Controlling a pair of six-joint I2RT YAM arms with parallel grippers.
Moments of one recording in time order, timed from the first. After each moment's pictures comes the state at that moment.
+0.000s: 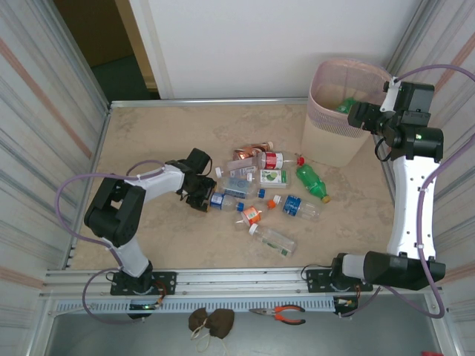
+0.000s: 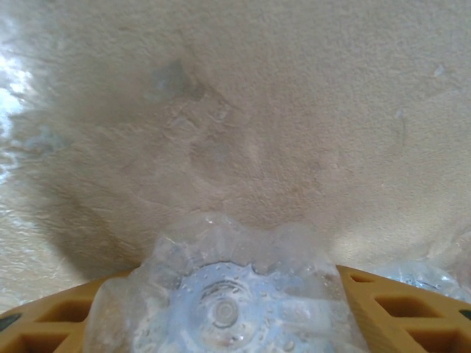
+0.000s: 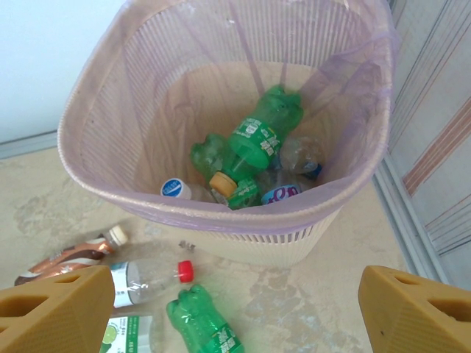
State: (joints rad) left arm -0.50 1.73 1.00 -0.56 0.21 -1.71; right arm -0.16 1.29 1.68 -0.99 -0.08 0.12
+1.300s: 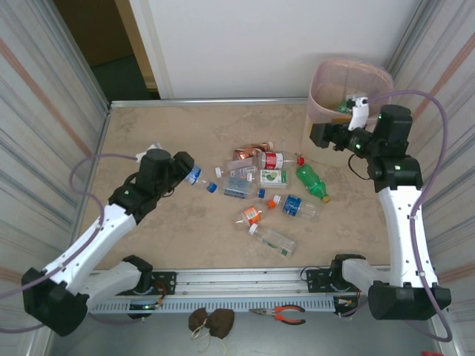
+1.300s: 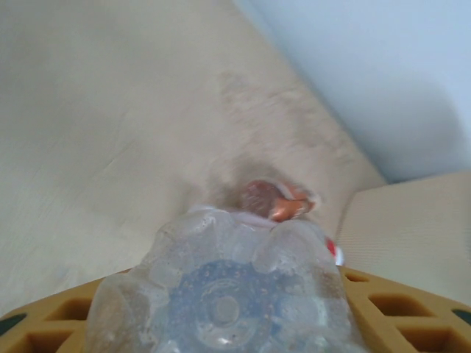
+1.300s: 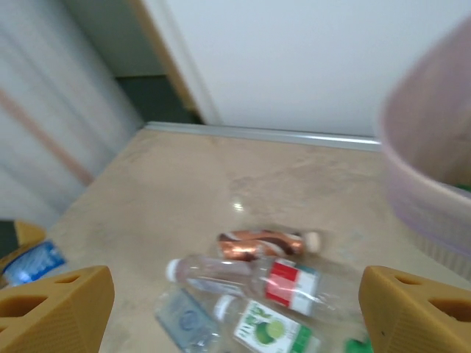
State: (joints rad) left arm -0.50 0.97 0.85 -0.38 -0.17 -1.00; right arm 0.02 1.07 1.30 -0.59 -0.61 0.12
